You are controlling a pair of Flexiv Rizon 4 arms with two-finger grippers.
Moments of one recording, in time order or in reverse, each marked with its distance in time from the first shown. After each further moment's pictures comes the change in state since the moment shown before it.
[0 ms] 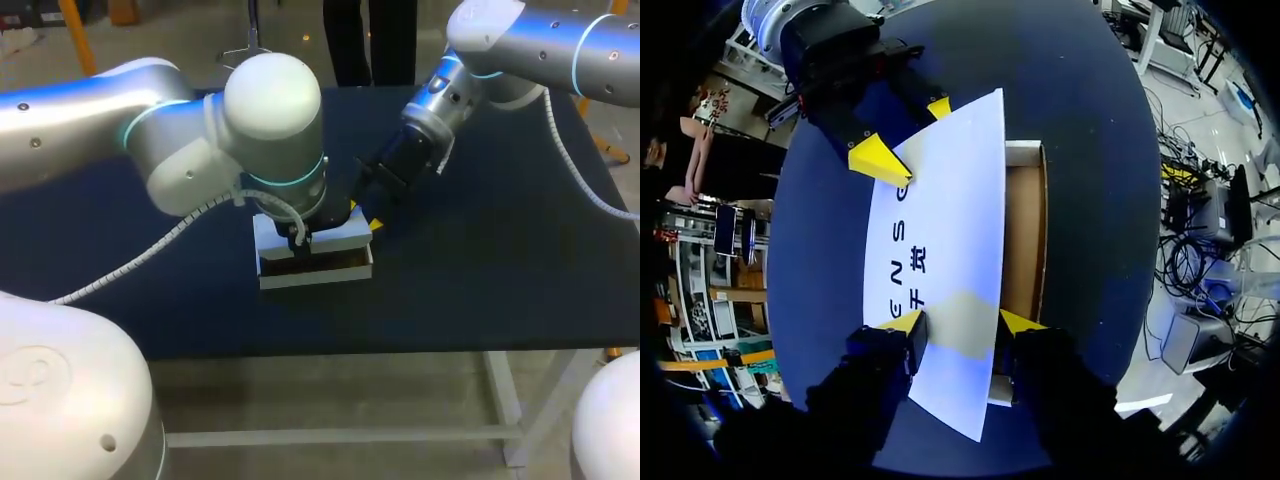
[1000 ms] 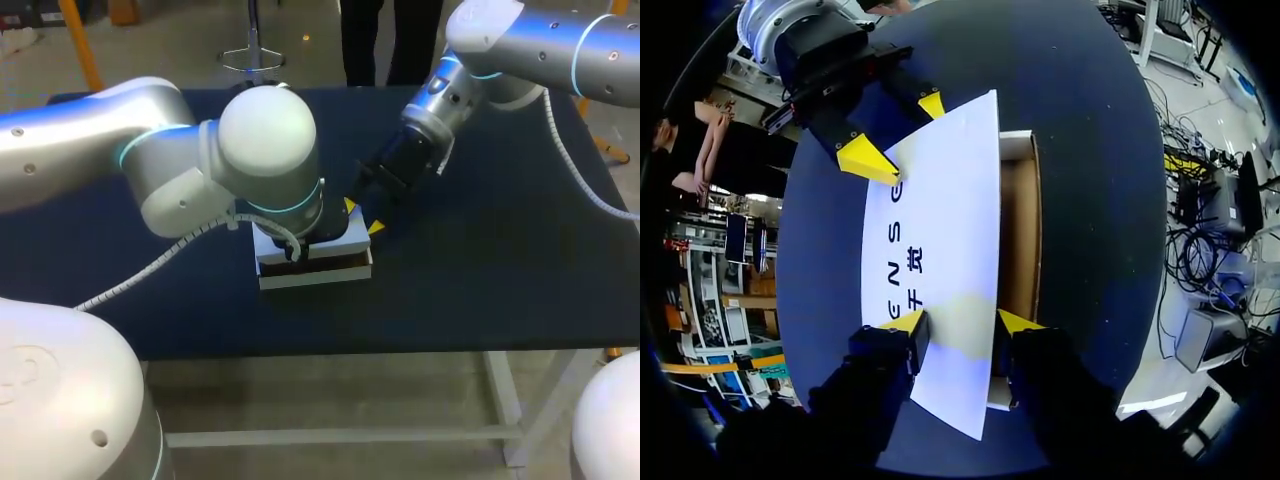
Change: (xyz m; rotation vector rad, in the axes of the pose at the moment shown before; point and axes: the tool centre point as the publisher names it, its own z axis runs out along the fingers) left arm 0.006 0.004 0.005 0.013 -0.059 0.032; right arm -0.002 0.000 0.001 -0.001 -0.008 0.002
